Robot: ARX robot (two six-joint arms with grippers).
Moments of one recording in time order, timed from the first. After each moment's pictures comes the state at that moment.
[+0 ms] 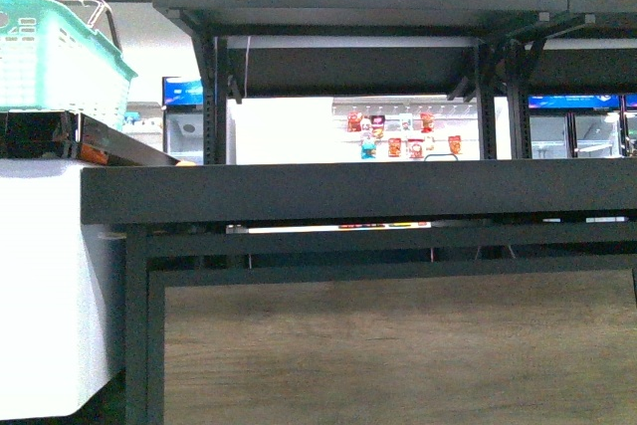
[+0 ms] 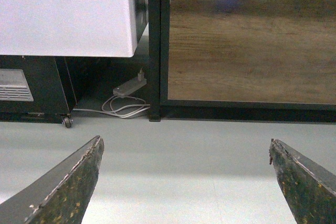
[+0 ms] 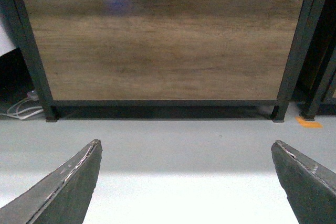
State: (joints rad) left arm 0.00 0.00 0.01 -0.01 0.00 0.00; right arm 0.00 0.00 0.02 0.00 0.00 0.00
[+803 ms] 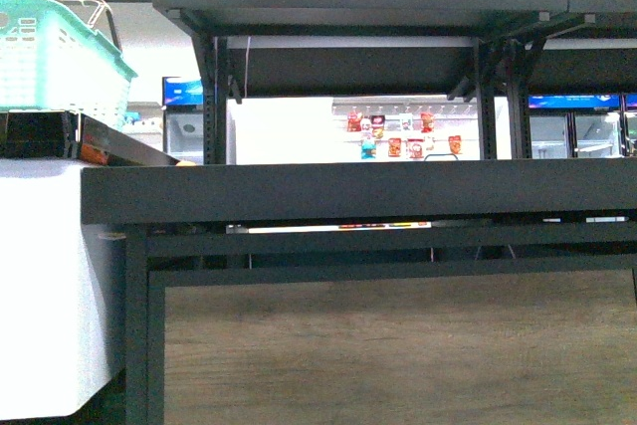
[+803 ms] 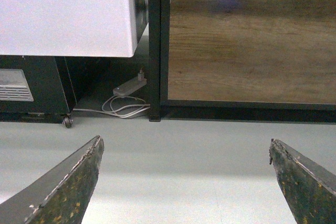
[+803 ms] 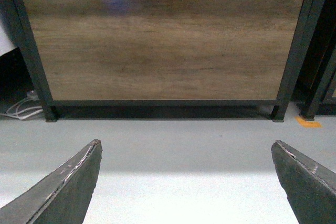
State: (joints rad) left arm 0.00 0.00 0.01 -0.01 0.00 0.00; right arm 0.00 0.00 0.02 0.00 0.00 0.00
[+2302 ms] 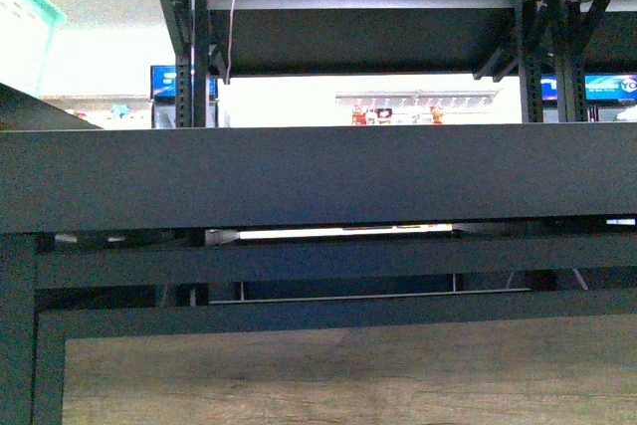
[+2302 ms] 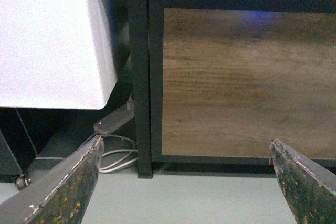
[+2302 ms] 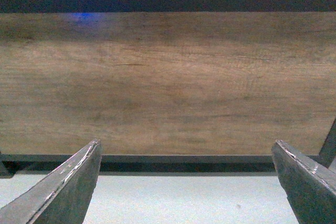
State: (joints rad) left arm 0.00 0.00 0.01 -0.01 0.00 0.00; right arm 0.00 0.00 0.02 0.00 0.00 0.00
